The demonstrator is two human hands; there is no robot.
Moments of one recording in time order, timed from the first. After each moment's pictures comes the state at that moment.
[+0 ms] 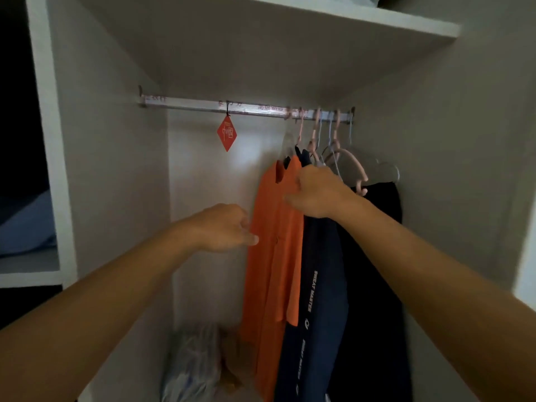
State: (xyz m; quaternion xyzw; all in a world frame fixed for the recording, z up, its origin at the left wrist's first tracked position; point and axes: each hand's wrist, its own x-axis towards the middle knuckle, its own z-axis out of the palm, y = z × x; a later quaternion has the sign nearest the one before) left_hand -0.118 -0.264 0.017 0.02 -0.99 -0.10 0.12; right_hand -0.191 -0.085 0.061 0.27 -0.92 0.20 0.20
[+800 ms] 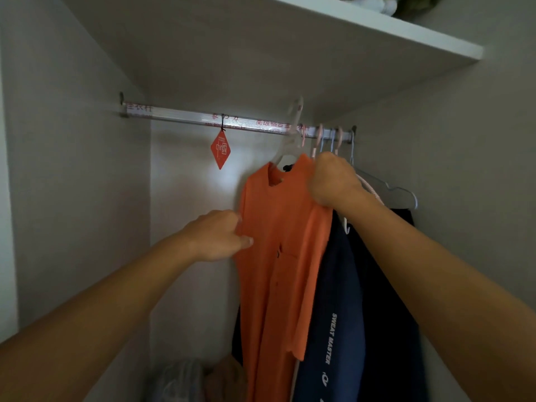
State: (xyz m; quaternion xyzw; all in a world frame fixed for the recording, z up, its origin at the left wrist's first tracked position) left_hand -0.173 -0.298 0.032 0.02 -0.98 -0.14 0.14; right_hand -0.238 -0.107 0.104 0.18 -0.91 0.19 0.33
